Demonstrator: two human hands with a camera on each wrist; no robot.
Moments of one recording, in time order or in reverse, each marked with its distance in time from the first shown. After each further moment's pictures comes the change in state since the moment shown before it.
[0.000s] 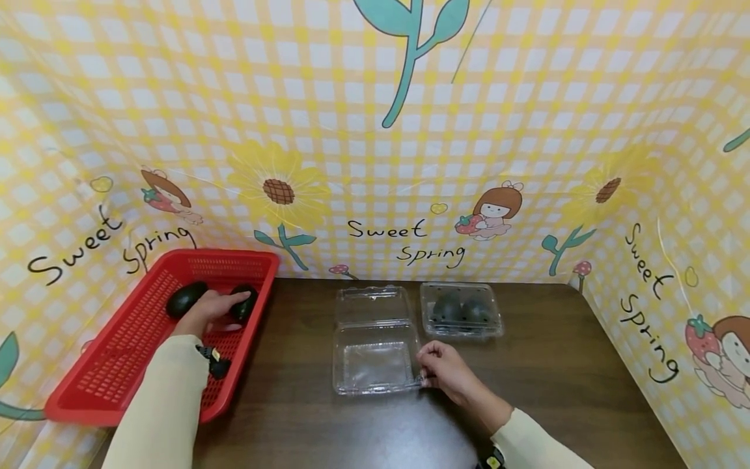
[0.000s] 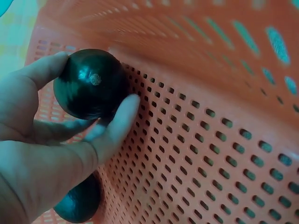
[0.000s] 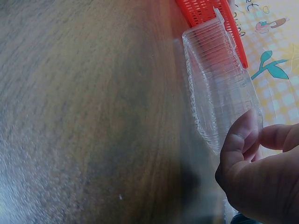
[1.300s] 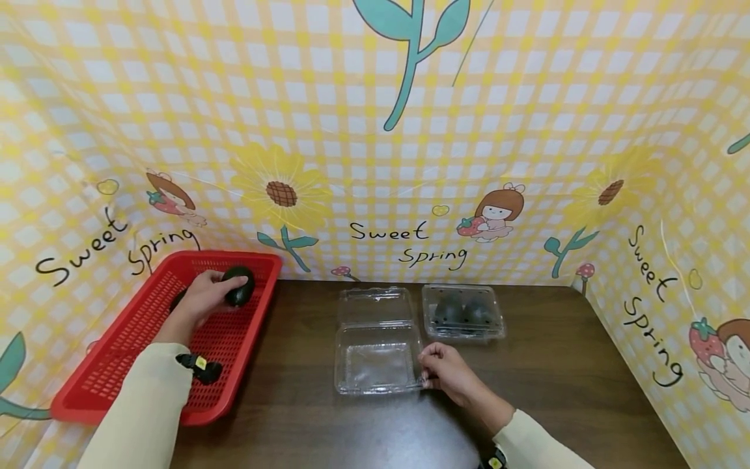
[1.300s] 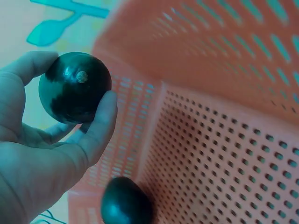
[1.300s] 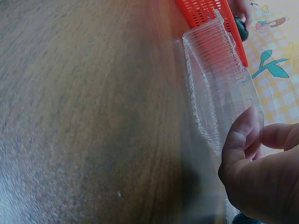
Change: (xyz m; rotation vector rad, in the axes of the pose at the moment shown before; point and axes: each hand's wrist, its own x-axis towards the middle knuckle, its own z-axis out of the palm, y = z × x) left_hand -0.030 0.033 -0.006 0.052 0.055 0.283; right_hand 0.000 -0.001 -0.003 -0.016 -0.041 -0.001
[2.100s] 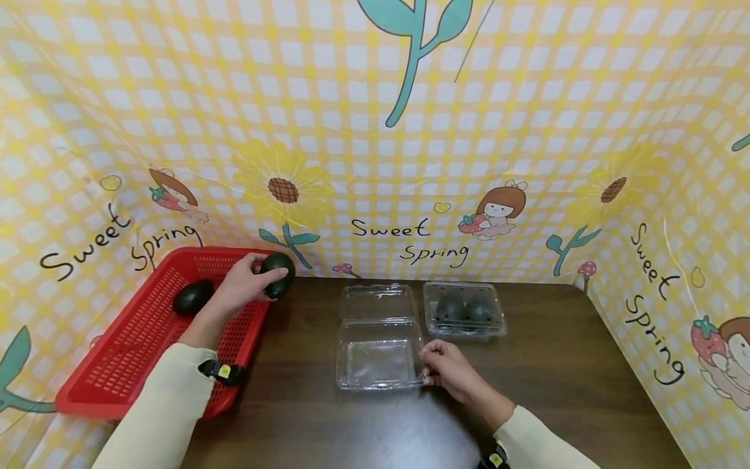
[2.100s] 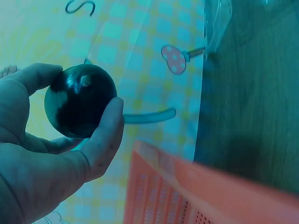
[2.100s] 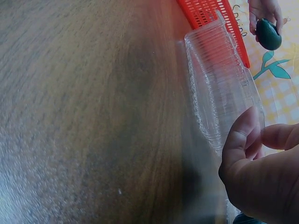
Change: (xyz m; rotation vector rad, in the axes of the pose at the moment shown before) left_hand -0.023 0.062 0.067 0.072 0.007 0.156; right_hand 0.001 0.001 0.000 -0.007 0.006 0.009
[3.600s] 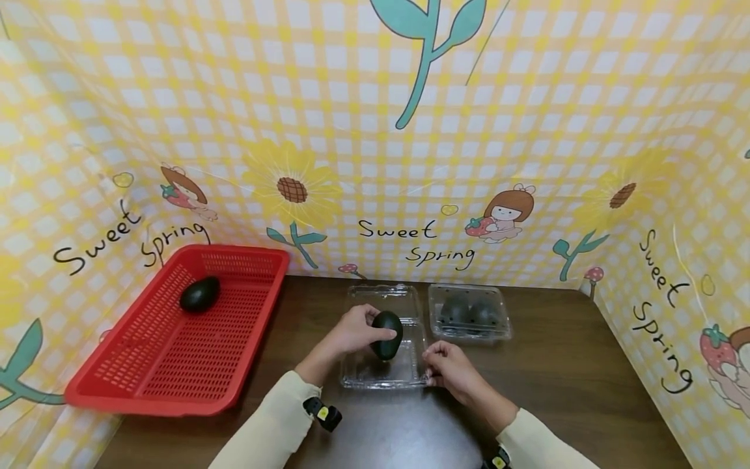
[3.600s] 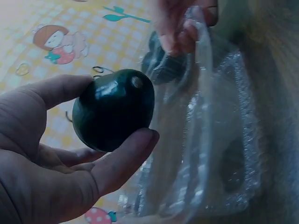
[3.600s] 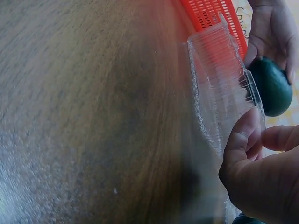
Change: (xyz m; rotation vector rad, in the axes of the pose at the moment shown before) left_hand -0.018 0.014 0.187 0.005 -0.210 0.008; right_hand 0.003 0.001 0.004 0.003 0.019 0.001
